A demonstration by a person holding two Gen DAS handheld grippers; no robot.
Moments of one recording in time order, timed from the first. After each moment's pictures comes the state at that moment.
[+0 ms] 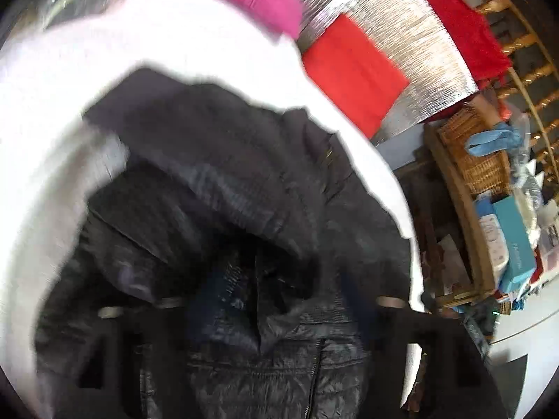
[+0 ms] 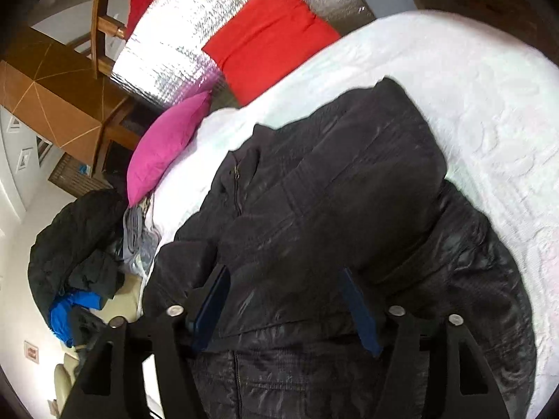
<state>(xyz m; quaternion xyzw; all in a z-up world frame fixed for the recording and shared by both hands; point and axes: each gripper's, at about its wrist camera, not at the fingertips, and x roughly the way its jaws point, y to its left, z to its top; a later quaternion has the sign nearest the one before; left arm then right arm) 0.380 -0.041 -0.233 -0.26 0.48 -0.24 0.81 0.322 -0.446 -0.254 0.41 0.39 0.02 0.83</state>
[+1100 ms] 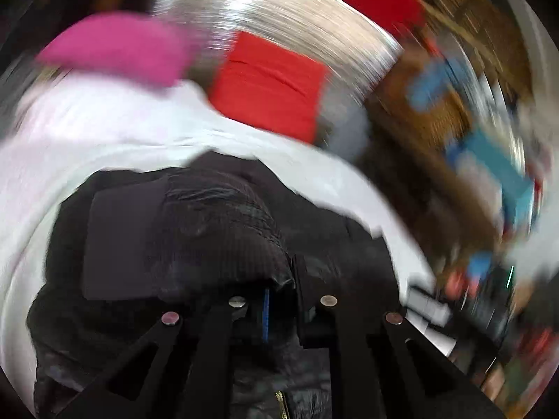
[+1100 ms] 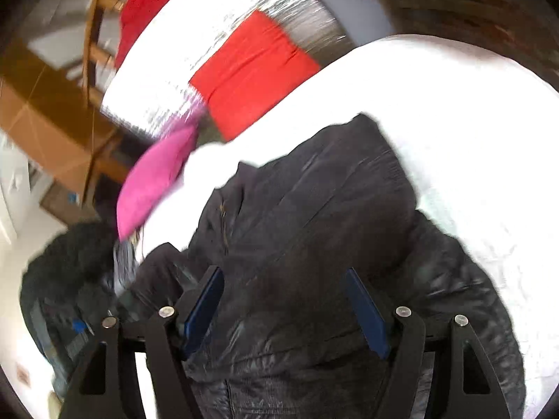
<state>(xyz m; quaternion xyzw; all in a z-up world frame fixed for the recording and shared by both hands) 0.370 -0.170 -0.195 -0.07 0.39 -0.34 0.85 0.303 -0.468 -0.248 0.42 0.33 -0.04 0.84</state>
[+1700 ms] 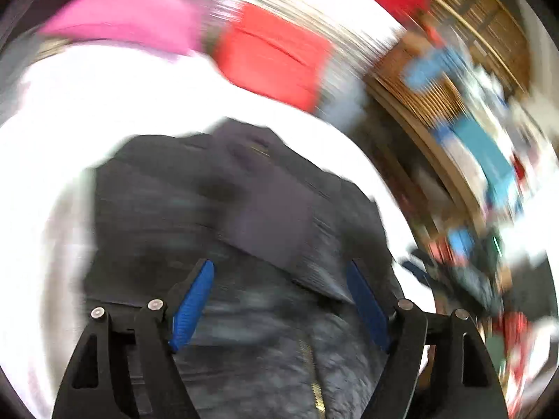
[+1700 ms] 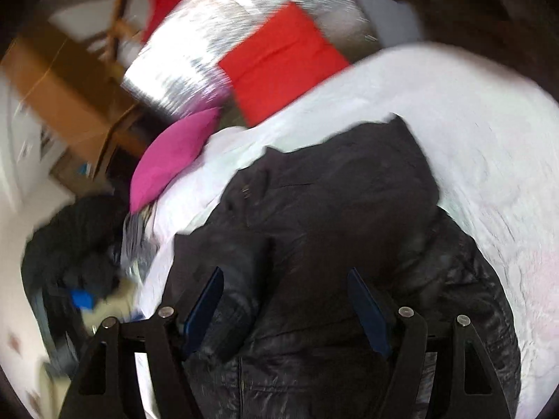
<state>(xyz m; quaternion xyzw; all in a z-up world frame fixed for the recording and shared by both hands) 0.387 -0.055 -0.182 -0.14 0.45 -0.32 0.82 0.305 -0.422 -0.220 0.34 0.35 0.01 0.87</state>
